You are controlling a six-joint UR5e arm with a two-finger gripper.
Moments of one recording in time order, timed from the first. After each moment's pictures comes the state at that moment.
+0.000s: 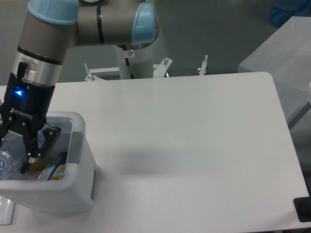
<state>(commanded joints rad) 2.08 -1.86 -1.39 -0.65 1.14 0.16</state>
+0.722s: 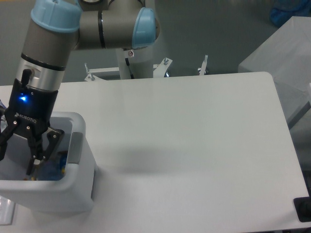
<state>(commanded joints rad) 2.08 -1.86 -1.45 -0.65 1.14 0.19</state>
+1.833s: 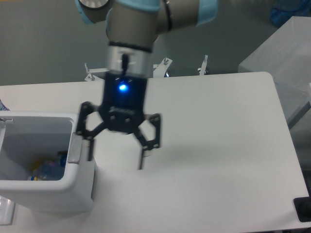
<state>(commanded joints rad) 2.44 -1.81 -1.35 -0.66 1.23 0.40</state>
